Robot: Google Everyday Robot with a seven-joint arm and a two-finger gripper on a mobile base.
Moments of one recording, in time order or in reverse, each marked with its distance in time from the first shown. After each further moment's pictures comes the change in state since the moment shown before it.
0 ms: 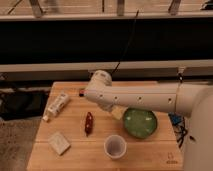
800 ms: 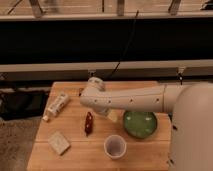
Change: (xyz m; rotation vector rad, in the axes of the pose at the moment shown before) arm -0.032 -0.015 0.038 -0.017 -0.028 -0.154
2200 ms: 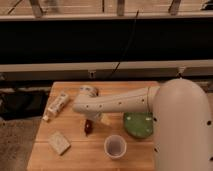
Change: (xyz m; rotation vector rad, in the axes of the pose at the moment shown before) arm -0.041 -0.031 0.031 0.003 -0.045 -0.245
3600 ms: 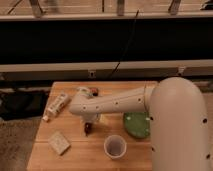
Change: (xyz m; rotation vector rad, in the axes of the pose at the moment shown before) arm -0.016 -0.006 -0.003 -0.014 -0.015 -0.188
